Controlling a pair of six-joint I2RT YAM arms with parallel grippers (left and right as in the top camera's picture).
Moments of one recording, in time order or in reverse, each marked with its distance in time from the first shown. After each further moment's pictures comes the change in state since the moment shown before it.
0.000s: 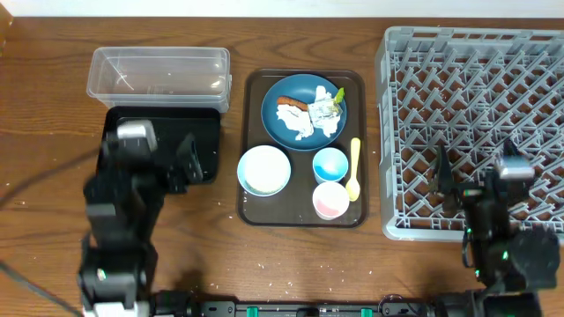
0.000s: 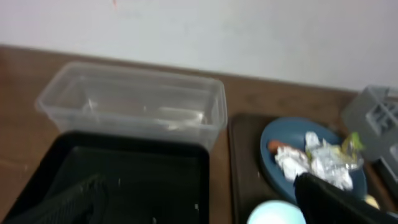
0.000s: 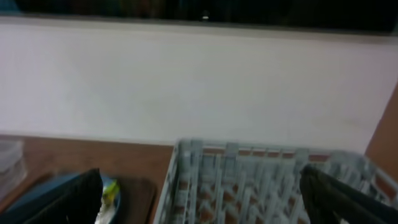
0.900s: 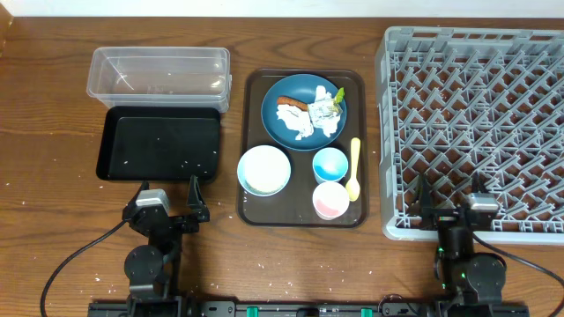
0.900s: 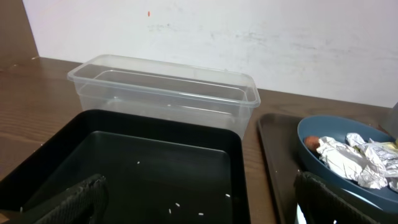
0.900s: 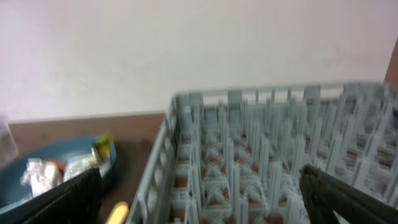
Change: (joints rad) left arm 0.005 -0.718 -0.742 0.316 -0.112 -0.001; right arm 0.000 -0.406 -0.554 0.212 0.053 0.127
